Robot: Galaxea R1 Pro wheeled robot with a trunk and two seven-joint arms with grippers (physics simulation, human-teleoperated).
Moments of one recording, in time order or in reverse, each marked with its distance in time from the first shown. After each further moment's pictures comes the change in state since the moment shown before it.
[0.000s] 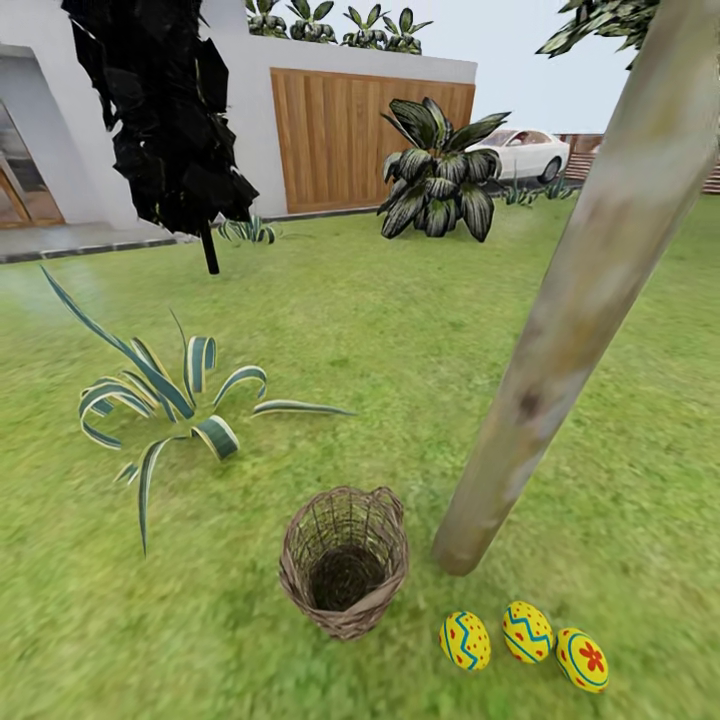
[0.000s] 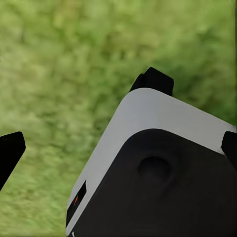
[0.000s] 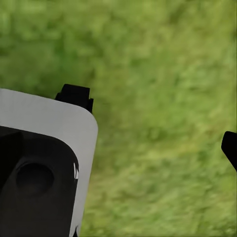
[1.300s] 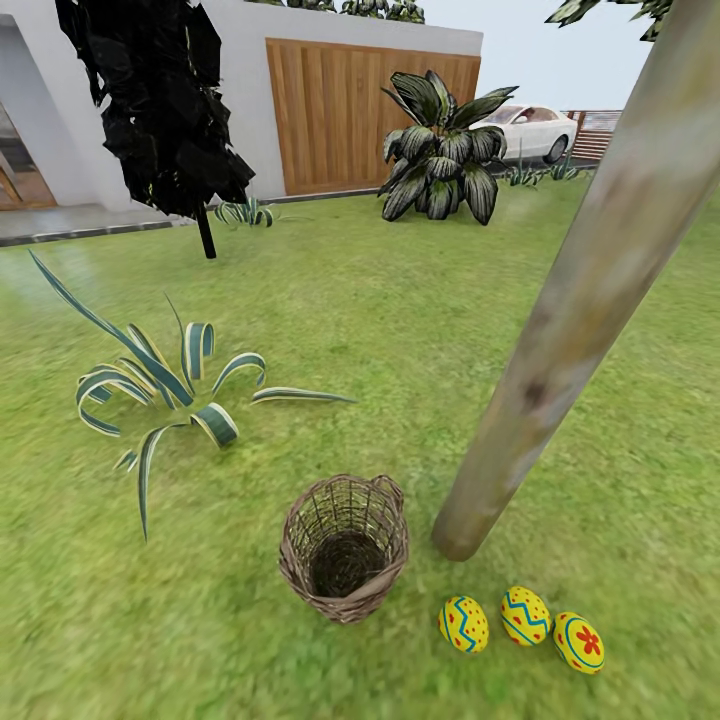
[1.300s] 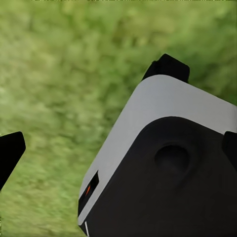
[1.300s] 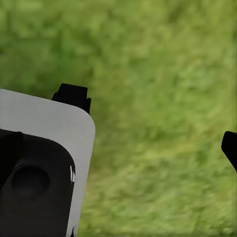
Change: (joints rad) left arm 0.000 0.007 0.000 0.005 -0.008 -0.002 0.002; right arm -0.020 0.000 0.000 -0.013 0.005 -0.002 -0.005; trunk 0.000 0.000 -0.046
